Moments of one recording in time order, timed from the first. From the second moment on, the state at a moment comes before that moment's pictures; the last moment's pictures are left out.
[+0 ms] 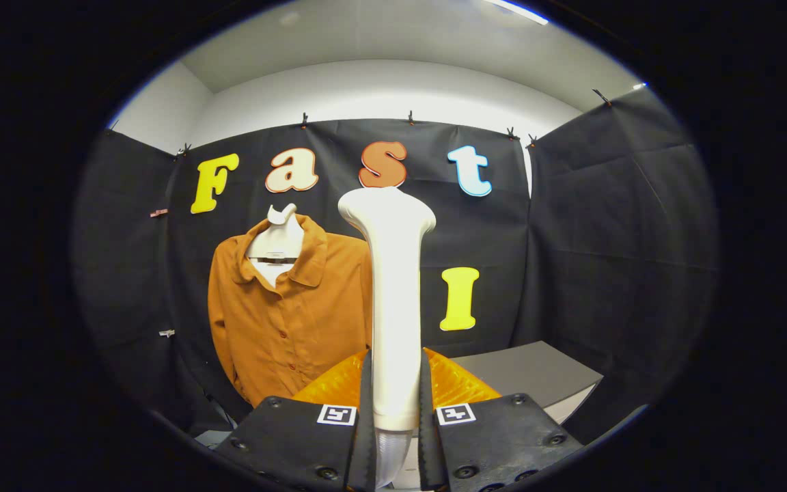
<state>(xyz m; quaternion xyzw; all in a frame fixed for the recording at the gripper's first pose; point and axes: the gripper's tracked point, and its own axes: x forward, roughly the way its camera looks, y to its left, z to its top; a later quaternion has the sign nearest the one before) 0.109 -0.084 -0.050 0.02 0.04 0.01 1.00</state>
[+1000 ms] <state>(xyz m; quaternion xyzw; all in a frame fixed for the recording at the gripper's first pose) 0.215 0.035 -0.147 -0.02 0.06 -0.02 1.00</state>
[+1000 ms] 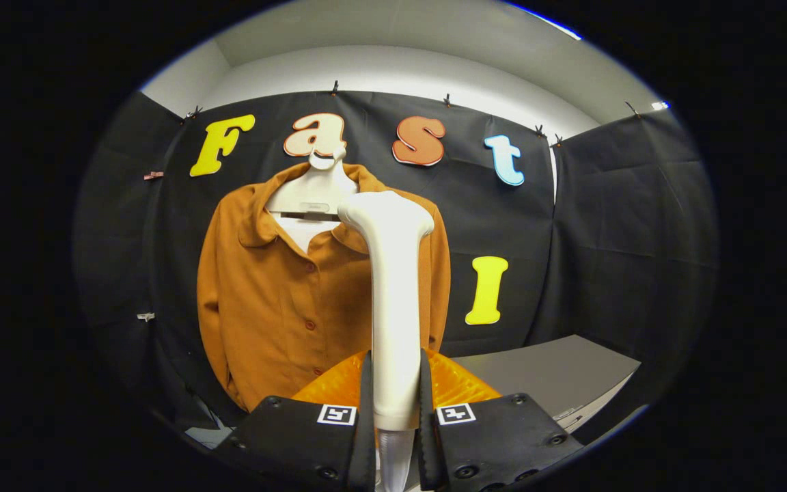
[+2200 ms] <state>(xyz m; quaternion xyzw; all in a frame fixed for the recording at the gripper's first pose) 0.225 0.048 -0.296 -0.03 0.20 -0.01 0.98</state>
